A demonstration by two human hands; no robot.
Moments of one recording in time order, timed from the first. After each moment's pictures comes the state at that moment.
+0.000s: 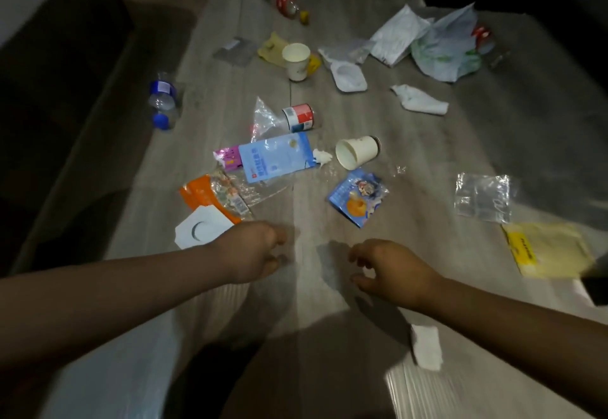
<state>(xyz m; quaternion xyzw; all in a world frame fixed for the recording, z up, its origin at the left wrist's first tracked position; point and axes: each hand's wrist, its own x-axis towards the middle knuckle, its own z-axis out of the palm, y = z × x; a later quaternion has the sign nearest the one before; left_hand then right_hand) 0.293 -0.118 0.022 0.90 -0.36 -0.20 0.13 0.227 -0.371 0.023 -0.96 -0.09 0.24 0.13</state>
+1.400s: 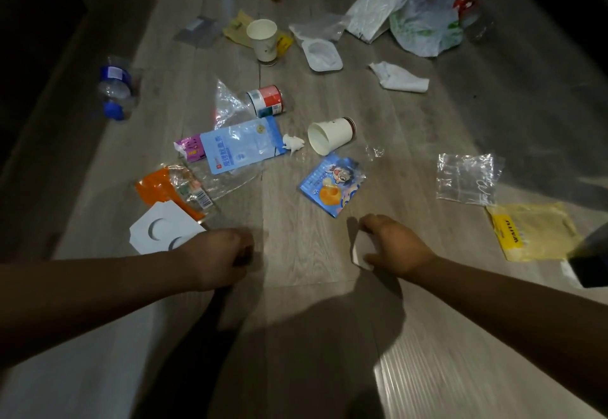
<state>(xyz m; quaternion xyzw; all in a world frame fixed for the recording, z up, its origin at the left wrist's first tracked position) 0.294 -0.134 -0.013 0.90 -0.30 -0.30 0.12 0.243 -0.454 -0.043 -0.97 -0.01 0.21 0.14</state>
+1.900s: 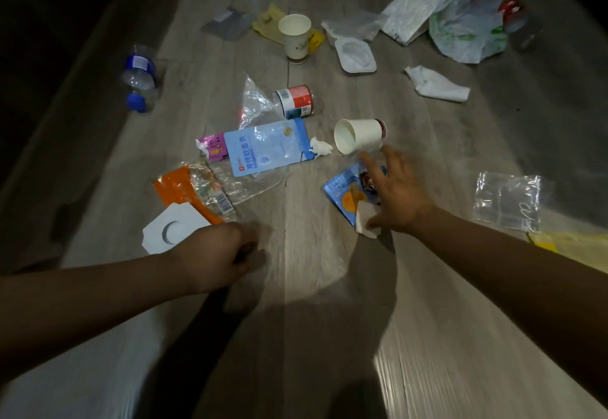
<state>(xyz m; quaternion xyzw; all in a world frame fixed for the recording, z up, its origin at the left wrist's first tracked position) 0.313 -0.105 -0.023 0.92 -0.28 -0.22 0.17 0.351 -0.433 -0.043 -0.99 -0.04 0.12 0.02</state>
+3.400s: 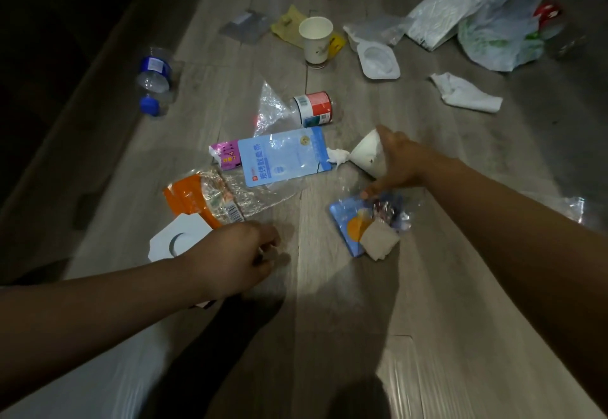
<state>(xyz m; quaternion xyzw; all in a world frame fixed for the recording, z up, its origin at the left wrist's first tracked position) 0.330 -0.119 -0.013 0.92 -0.25 -0.21 0.20 0.458 -0.432 -0.035 -0.97 -0.02 0.22 0.10</state>
